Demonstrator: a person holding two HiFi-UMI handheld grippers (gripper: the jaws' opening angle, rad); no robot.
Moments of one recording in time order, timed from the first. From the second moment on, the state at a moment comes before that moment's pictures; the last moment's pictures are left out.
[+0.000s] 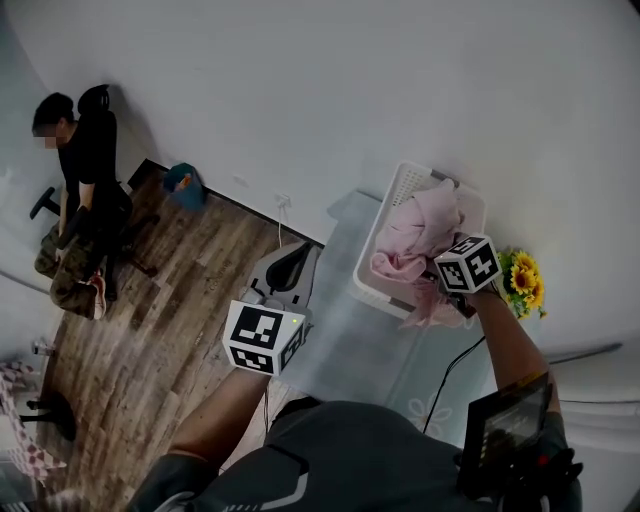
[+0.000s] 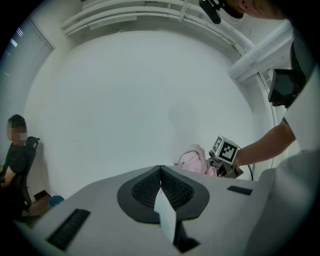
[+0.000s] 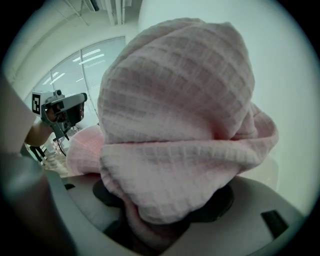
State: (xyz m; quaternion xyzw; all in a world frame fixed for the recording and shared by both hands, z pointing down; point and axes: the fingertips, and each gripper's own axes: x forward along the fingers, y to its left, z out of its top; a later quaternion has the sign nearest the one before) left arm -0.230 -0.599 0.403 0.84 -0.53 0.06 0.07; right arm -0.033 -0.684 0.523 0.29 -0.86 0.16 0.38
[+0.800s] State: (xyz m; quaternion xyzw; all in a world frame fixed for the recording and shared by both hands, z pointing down) left arm -0.239 -0.630 0.446 0.84 -0.53 0.07 0.11; right arm -0.030 -0.682 0.665 0.20 -0.77 0.25 0.55
